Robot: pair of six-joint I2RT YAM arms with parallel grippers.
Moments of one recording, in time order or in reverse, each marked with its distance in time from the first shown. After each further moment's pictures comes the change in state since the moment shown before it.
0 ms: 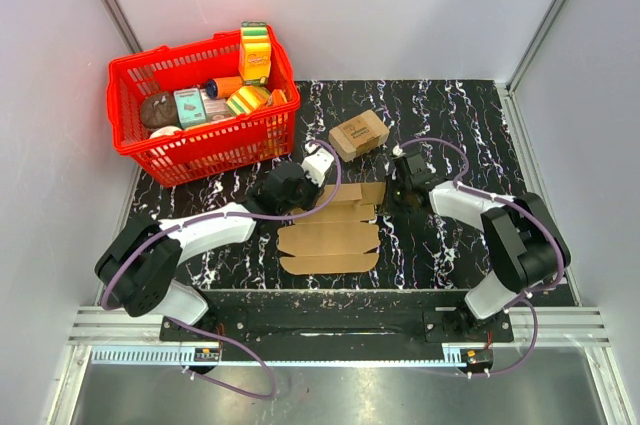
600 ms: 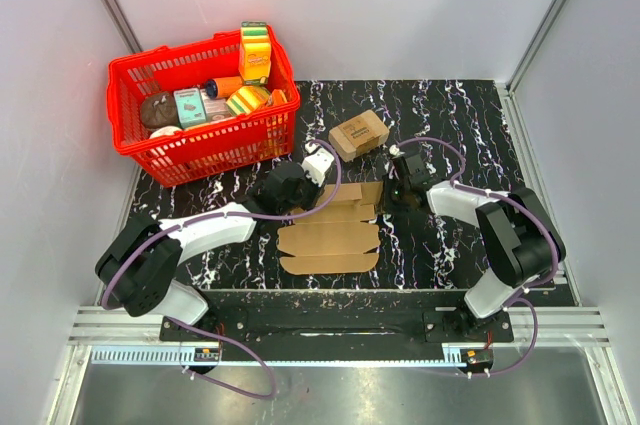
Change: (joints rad) left arm 0.000 0.002 0.002 0.000 0.000 0.000; right arm -0.001 0.050 -0.004 0.064 -0.020 -0.023
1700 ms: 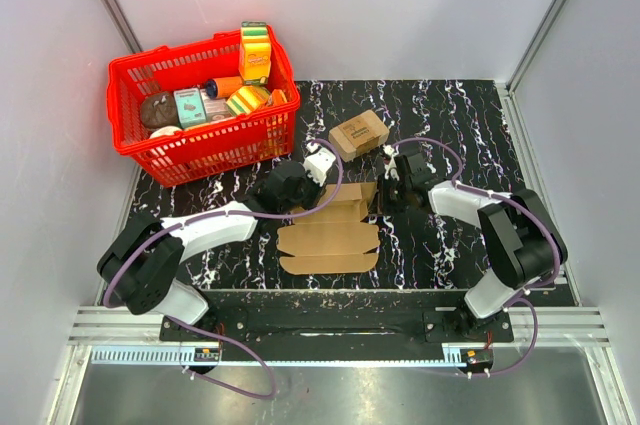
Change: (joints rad) left arm 0.000 0.013 0.011 0.000 0.019 0.000; right arm -0.005 -0.007 0.000 0.023 -0.204 -0.018
